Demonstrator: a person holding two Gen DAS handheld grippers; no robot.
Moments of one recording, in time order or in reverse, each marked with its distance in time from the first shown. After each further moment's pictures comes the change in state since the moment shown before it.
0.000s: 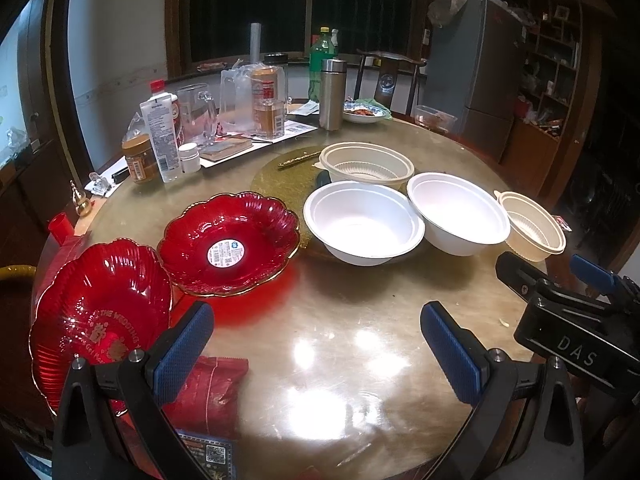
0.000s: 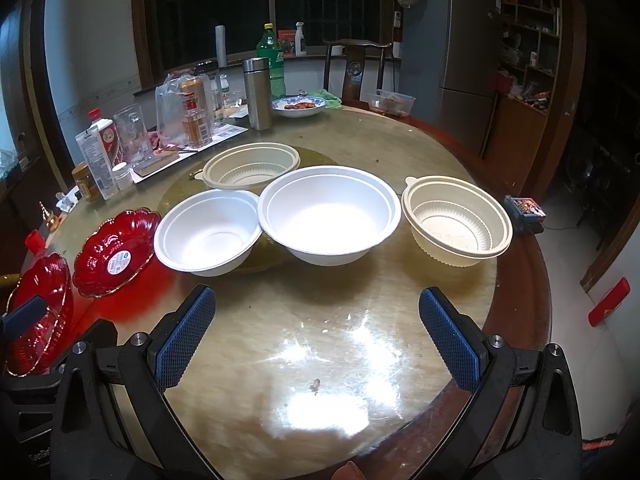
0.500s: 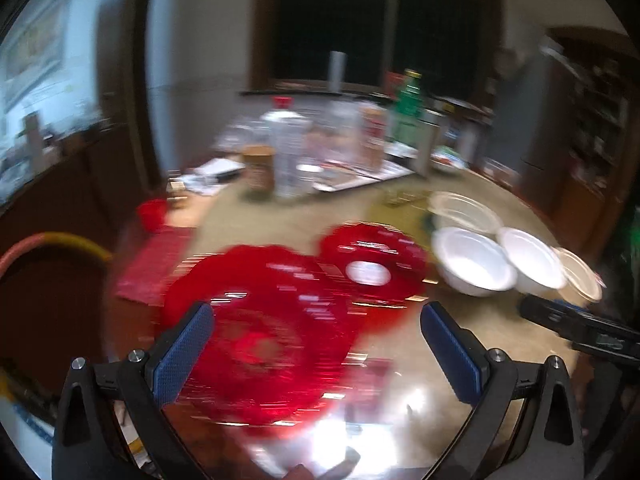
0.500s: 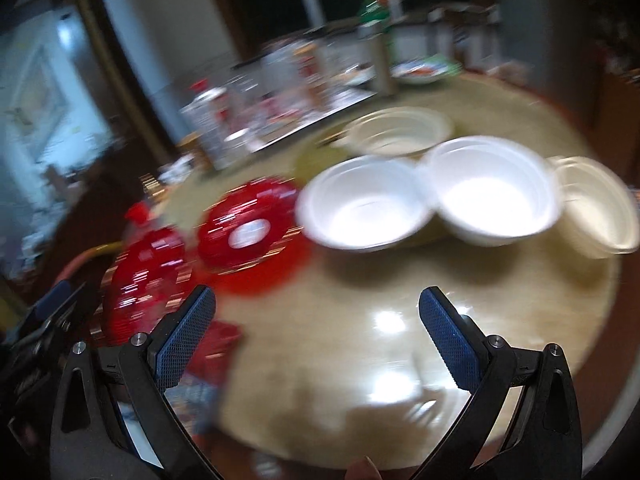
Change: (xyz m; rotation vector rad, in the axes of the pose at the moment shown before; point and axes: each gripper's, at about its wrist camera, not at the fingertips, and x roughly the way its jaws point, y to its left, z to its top) left arm -0.071 0.141 -0.015 -0.182 -0.114 0.187; right arm 0.014 0.068 0.003 -0.032 0.158 0.476
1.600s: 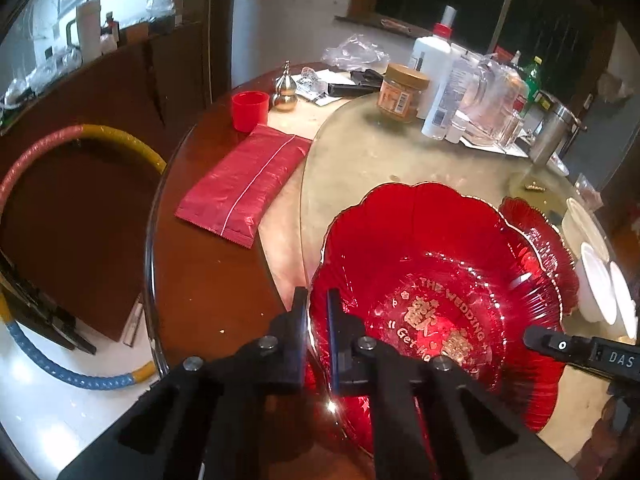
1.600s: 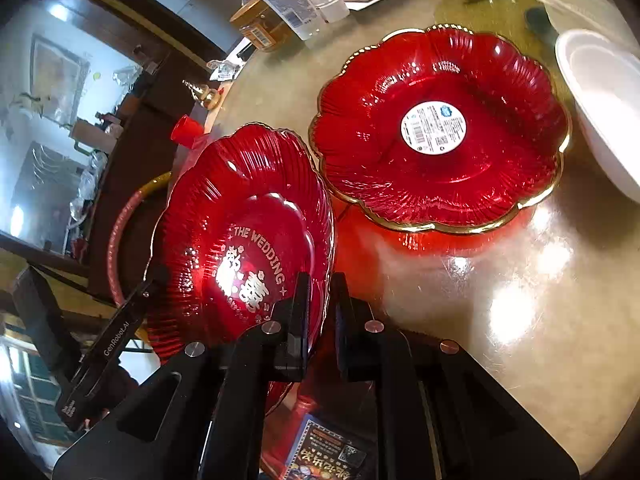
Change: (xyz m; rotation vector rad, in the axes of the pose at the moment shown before) left arm 0.092 0.117 -0.027 -0.240 0.247 0.129; right arm 0.164 0.111 0.005 0.077 0.415 0.210
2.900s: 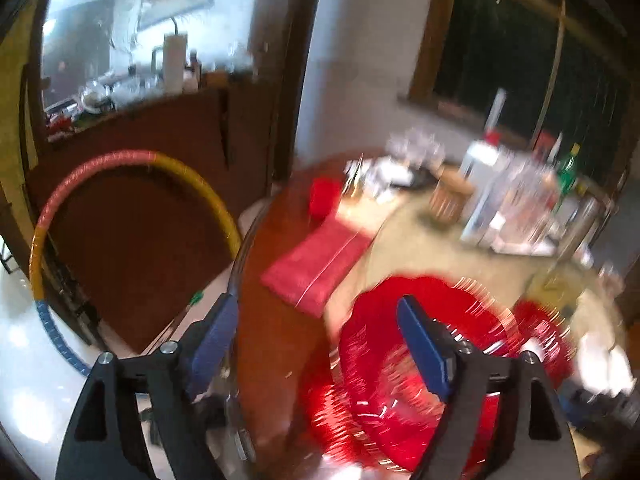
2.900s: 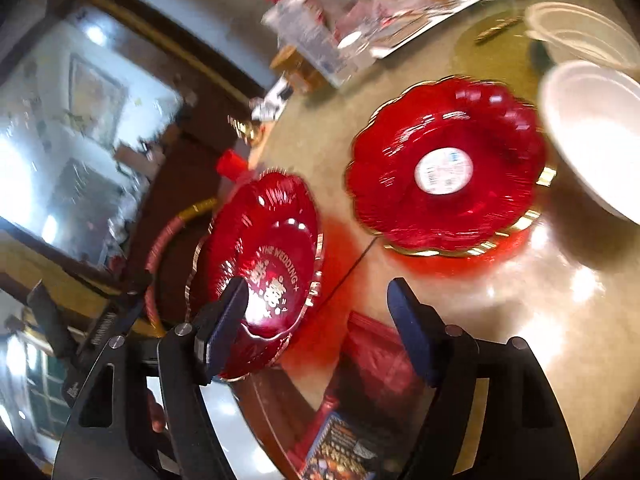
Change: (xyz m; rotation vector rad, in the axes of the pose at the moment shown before) left arm -0.084 0.021 0.015 -0.177 -0.300 0.118; right arm -0.042 -0.013 -0.014 0.015 -0.164 0.179
